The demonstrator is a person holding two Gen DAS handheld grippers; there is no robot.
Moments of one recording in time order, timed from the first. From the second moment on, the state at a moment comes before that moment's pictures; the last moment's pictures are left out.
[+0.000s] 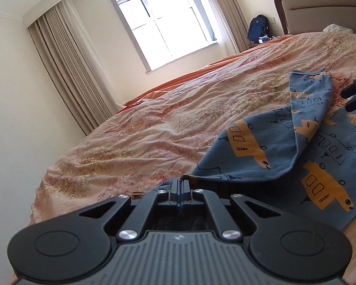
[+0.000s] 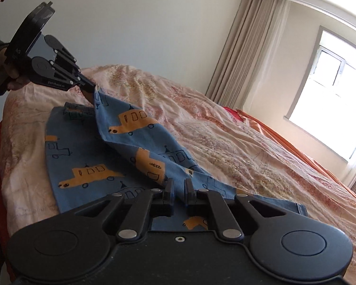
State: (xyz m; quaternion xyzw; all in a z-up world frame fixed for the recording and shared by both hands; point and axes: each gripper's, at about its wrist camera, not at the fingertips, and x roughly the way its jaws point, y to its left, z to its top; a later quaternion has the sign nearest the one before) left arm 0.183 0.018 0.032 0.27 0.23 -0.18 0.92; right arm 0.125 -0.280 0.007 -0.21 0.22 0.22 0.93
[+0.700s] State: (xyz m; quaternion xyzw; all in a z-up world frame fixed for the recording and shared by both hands) left arm 0.178 0.026 0.017 0.28 0.22 -0.18 0.91; right arm 0.218 -0.210 0.007 -0.40 0.29 0.45 0.74
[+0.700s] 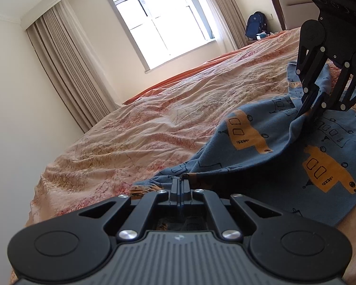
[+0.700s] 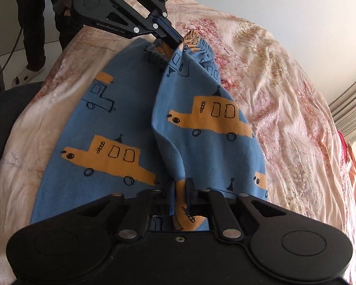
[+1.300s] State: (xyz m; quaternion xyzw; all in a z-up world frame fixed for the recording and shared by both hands) left arm 0.136 0.041 -0.014 0.33 0.22 -0.23 0.89; right arm 0.088 -0.184 -0.012 -0.34 0.27 0.29 0.86
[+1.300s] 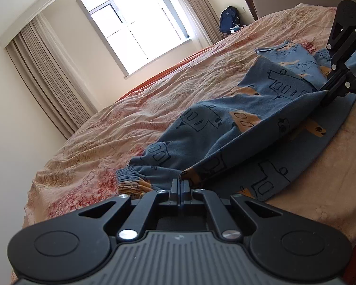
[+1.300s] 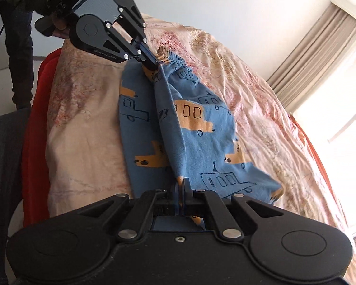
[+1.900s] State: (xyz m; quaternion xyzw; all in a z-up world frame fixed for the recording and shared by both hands) left arm 0.123 0.053 -0.010 0.32 0.23 -0.22 0.89; right arm 0.085 -0.187 -0.006 -0.29 0.28 0.27 0.87
